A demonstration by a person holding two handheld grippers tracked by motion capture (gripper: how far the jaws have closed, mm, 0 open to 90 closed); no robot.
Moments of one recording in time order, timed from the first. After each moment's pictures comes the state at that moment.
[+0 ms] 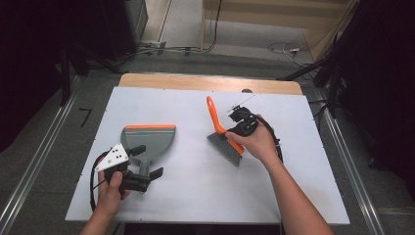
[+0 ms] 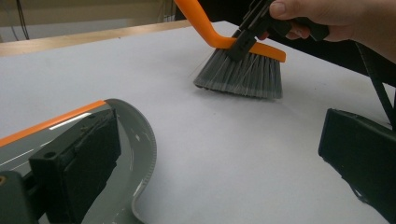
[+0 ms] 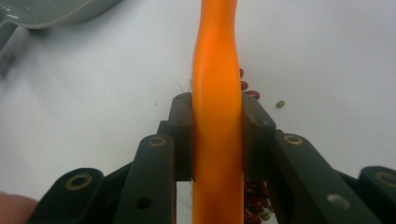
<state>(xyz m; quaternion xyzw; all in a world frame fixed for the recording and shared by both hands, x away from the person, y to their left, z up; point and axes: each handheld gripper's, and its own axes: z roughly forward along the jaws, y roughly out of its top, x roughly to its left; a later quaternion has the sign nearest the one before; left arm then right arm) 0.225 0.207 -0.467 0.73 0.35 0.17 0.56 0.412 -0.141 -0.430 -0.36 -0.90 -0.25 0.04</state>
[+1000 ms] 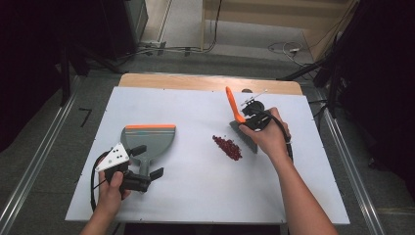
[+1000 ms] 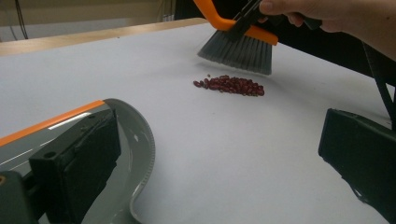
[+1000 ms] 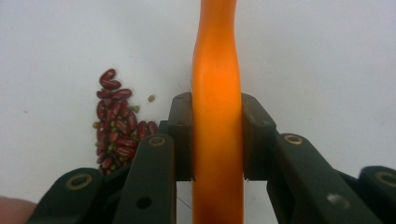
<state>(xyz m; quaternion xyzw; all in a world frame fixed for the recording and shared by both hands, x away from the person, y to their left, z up) 0.225 0.207 -0.467 0.73 0.35 0.16 0.56 0.425 -0.170 -0.424 -0.40 -0.88 -0.20 -0.13</state>
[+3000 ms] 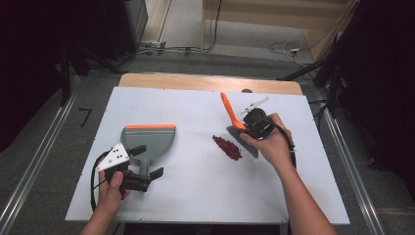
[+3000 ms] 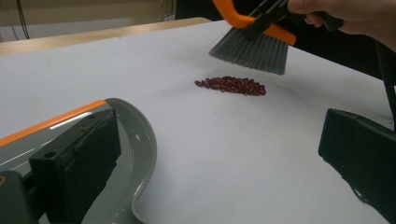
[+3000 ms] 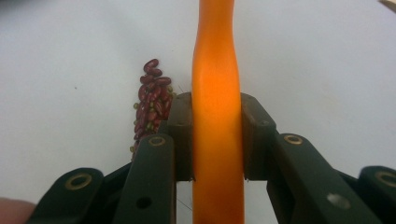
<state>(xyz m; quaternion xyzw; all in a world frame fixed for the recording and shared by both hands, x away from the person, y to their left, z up) 0.226 0.207 -0.468 0.73 0.35 0.17 0.56 0.389 -0.180 -0.411 -0.35 -0.89 -0.25 -0.14</state>
